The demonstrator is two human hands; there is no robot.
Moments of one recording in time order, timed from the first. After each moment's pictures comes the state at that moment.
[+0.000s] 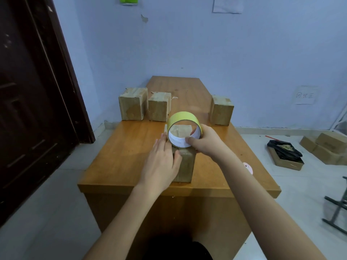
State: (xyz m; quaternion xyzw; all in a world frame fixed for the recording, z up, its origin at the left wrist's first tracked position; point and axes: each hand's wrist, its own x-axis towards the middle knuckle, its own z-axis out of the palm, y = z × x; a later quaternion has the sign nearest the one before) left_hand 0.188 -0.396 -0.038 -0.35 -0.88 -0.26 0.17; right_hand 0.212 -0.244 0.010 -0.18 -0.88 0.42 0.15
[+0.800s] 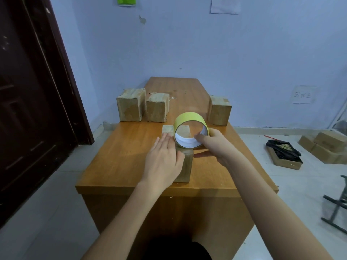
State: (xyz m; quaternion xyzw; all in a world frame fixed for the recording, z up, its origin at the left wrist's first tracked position) left_hand 0.189 -0.384 -0.029 -0.36 -0.89 -0.17 0.20; right_hand 0.228 -0.227 0.008 -0.21 -0.76 0.60 0.12
